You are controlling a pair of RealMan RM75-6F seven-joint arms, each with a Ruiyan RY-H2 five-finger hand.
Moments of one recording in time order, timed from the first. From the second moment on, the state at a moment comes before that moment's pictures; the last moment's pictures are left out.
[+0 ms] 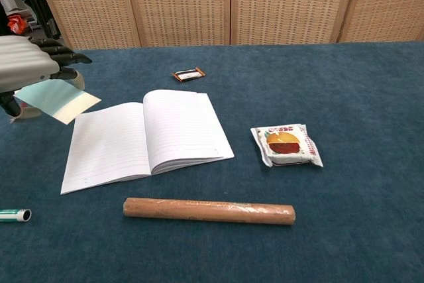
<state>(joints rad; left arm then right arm) -0.69 -1.27 -0.02 -1.51 1.28 0.96 0.69 0.09 -1.19 0.02 -1.63 -1.59 1.50 0.00</state>
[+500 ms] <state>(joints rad) -0.75 -1.33 0.04 -1.45 1.45 0.91 0.68 0.08 -1.18 0.03 -1.62 -1.58 1.51 0.04</state>
